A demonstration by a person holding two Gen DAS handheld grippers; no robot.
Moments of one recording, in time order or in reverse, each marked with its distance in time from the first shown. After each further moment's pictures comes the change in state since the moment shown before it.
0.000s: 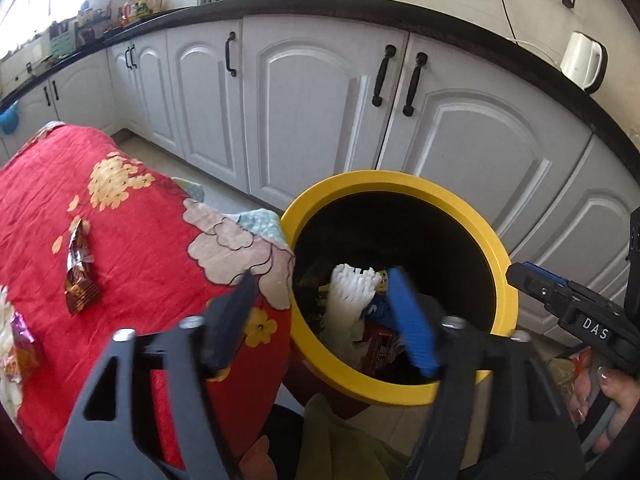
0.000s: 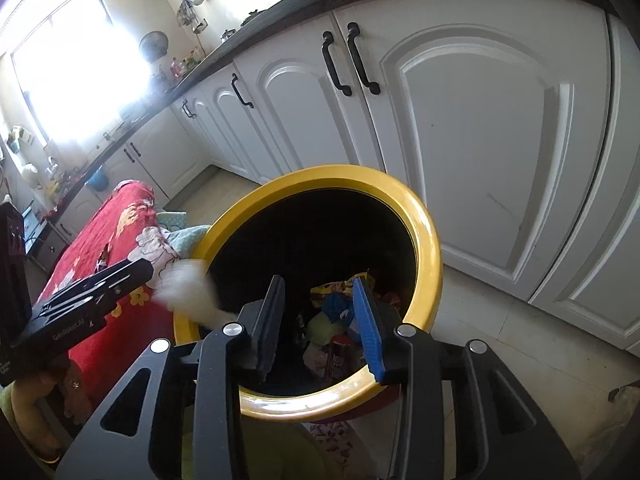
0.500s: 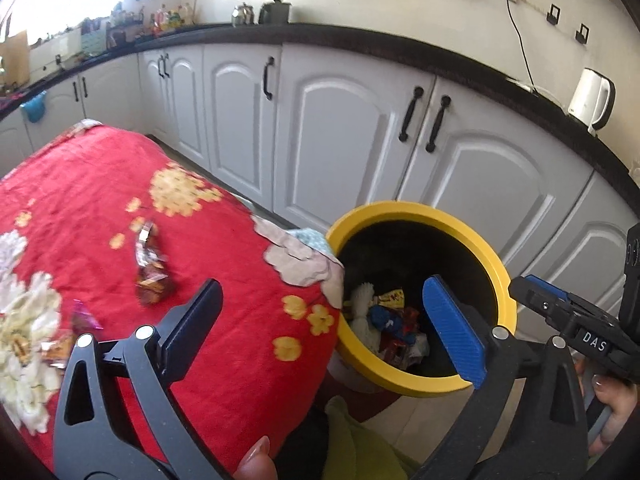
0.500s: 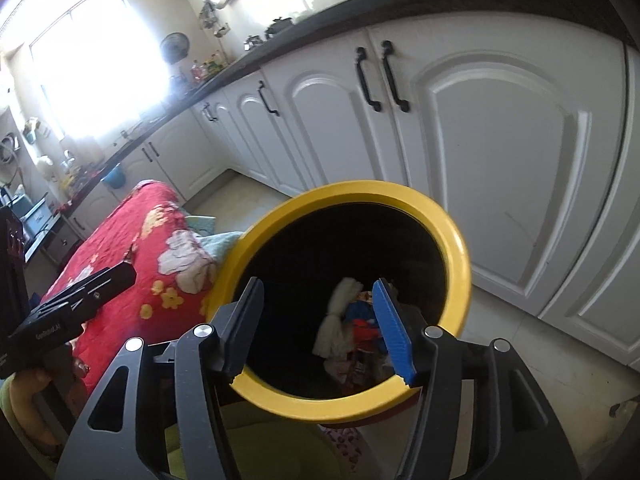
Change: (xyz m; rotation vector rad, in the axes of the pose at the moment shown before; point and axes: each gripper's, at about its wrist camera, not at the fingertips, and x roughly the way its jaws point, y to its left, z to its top) left arm -0.051 0.031 -0.001 -0.060 -0.096 0.057; right arm -0.013 0.038 0.006 -0.073 -0.034 0.065
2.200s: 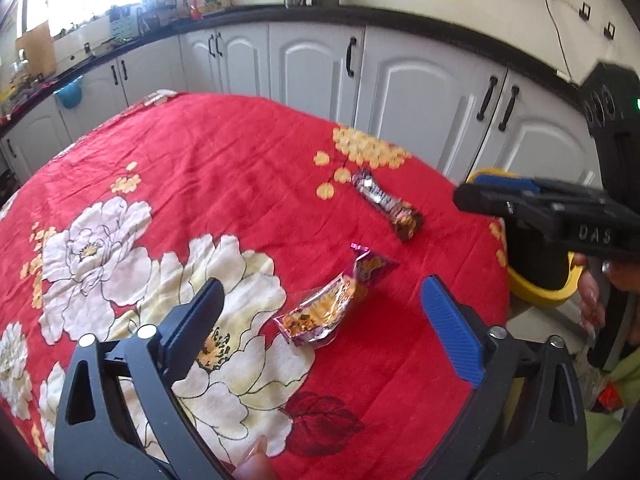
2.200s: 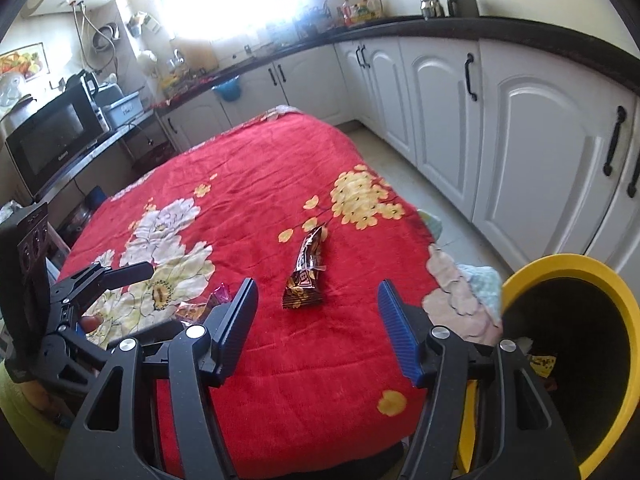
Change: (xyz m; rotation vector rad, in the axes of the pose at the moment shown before) left arm -0.047 0.167 -0.027 0.024 0.112 0.096; right arm 0.107 0.227 0.026 -0.353 0.200 0.290
